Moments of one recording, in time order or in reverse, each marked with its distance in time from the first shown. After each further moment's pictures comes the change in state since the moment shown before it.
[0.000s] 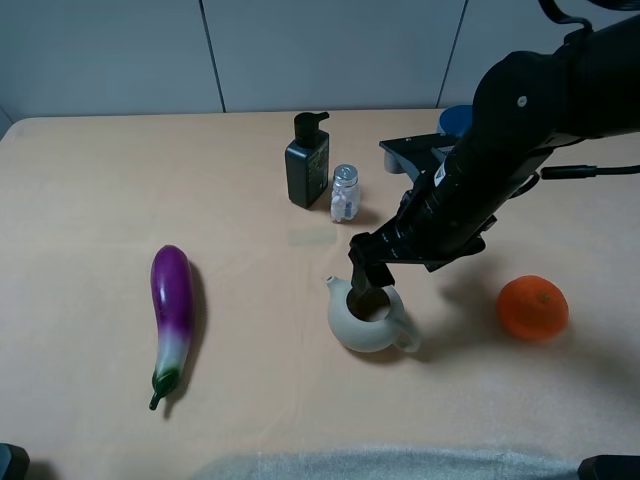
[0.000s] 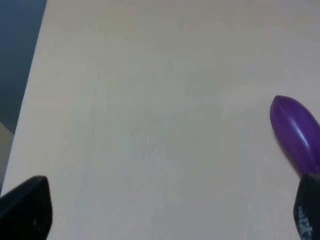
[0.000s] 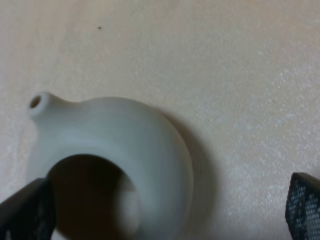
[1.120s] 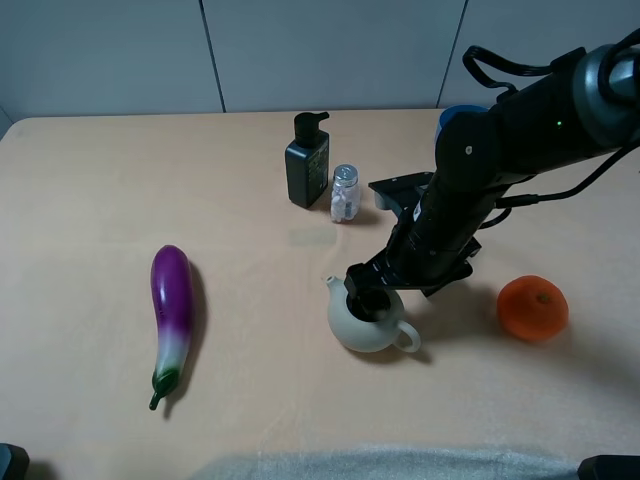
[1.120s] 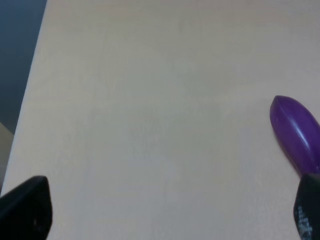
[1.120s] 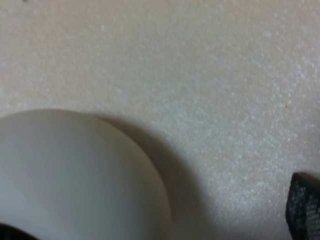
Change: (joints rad) left arm 0.000 0.000 0.000 0.000 0.000 0.000; right arm 0.000 0.168 -0.001 -0.005 -0.070 -0.002
